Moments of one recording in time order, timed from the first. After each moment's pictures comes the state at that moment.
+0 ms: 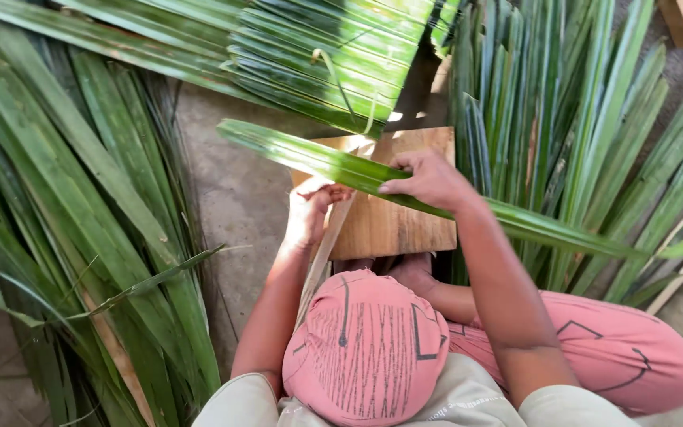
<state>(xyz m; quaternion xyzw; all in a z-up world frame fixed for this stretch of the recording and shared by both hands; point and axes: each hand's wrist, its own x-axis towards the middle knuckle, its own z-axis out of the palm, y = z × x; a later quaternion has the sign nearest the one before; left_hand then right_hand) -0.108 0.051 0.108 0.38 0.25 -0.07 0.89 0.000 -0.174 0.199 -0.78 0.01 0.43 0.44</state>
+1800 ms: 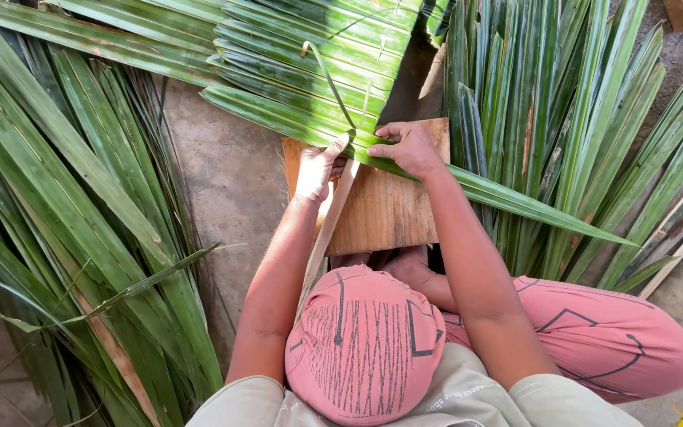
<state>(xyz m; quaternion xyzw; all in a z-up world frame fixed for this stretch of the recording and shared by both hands) -0.050 0.027 0.038 0.46 0.41 -0.21 0.76 0.005 -0.181 0.078 -0.79 0.12 0.35 0.49</state>
